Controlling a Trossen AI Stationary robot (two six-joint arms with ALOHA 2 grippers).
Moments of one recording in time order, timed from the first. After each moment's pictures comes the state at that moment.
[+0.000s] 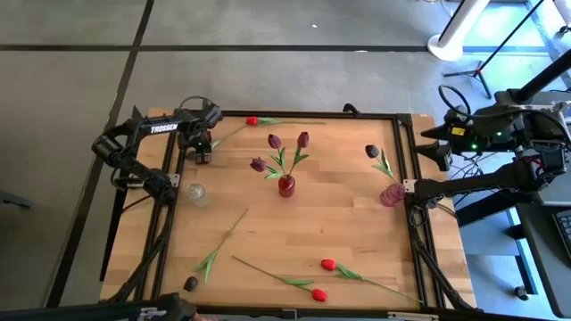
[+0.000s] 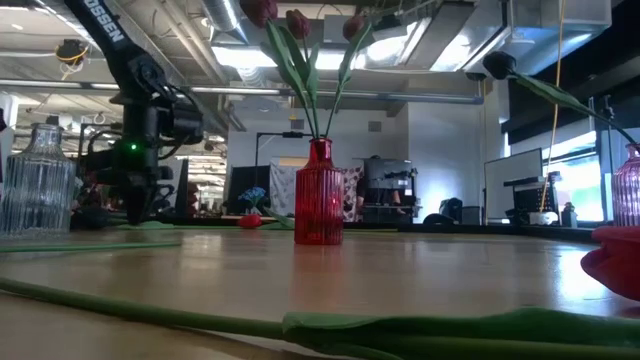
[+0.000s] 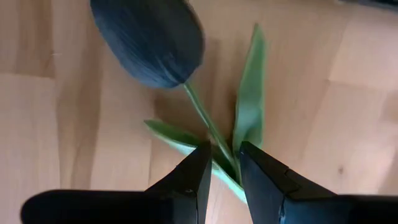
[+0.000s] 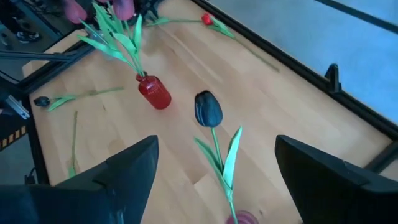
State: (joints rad) left arm 0.94 1.49 0.71 -0.69 -0.18 -2.39; right arm -0.07 0.84 1.67 -1.56 0.23 0.56
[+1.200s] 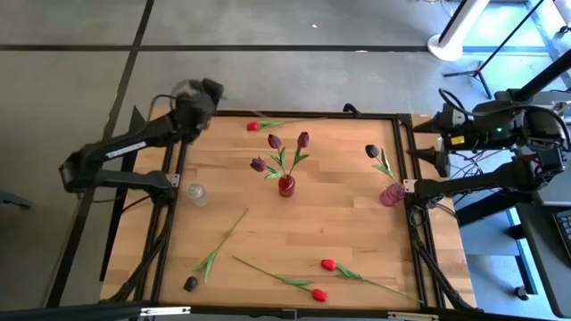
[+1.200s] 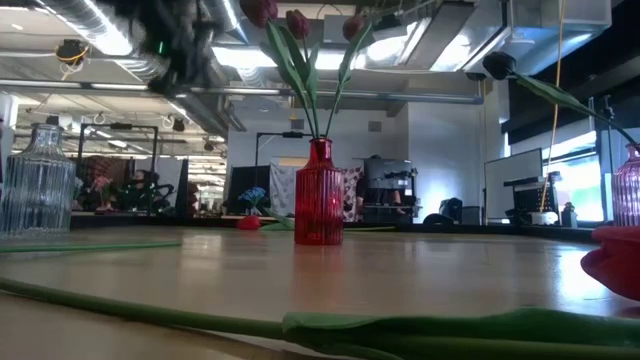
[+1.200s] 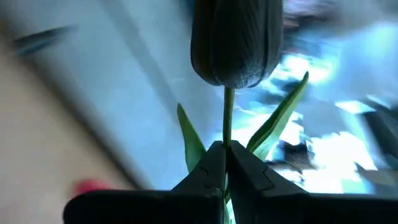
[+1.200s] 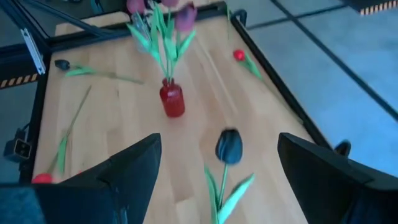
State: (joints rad) left arm 0.56 1.06 0.89 -0.25 -0.82 -1.53; right arm -0.07 0.88 1.67 -1.40 0.15 0.16
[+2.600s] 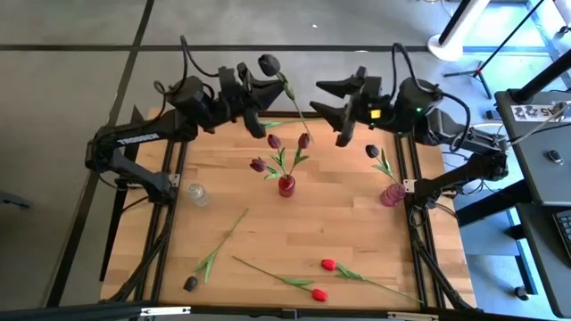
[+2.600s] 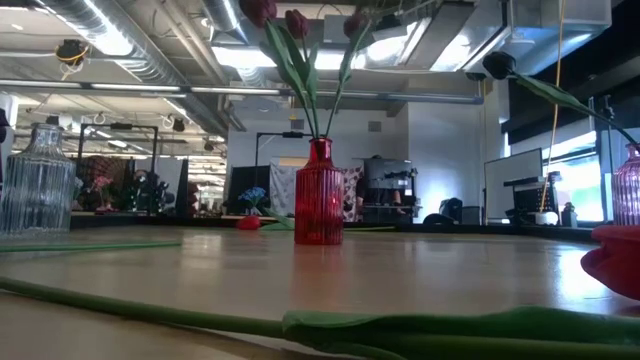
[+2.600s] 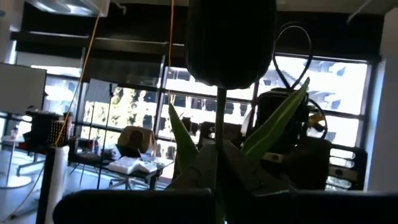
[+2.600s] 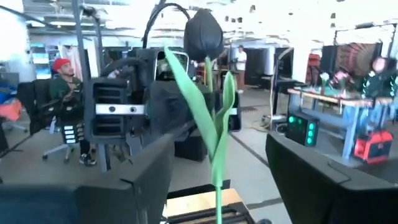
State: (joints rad) left arm 0.20 1.37 1.47 0.26 -0.11 -0.12; right arm -0.10 1.35 1.67 -0.16 0.14 -0.01
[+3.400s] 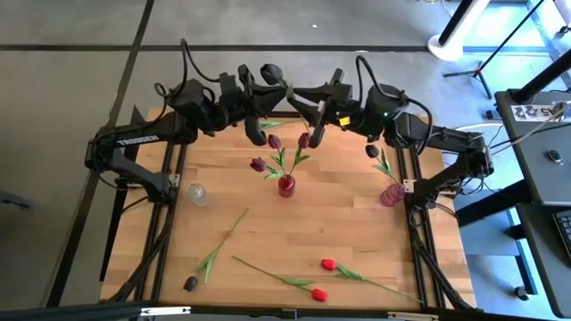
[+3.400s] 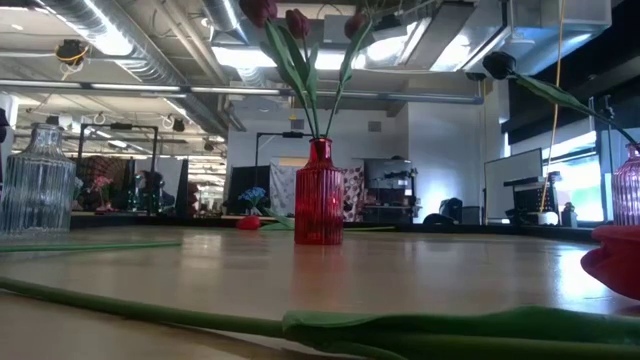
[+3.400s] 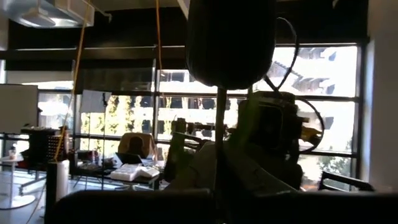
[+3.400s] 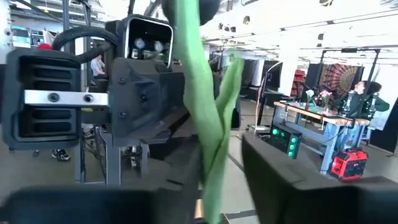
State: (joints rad) left arm 0.17 1.37 1.47 0.26 -0.08 -0.02; right arm -0.11 1.49 1.67 0.00 0.18 -0.14
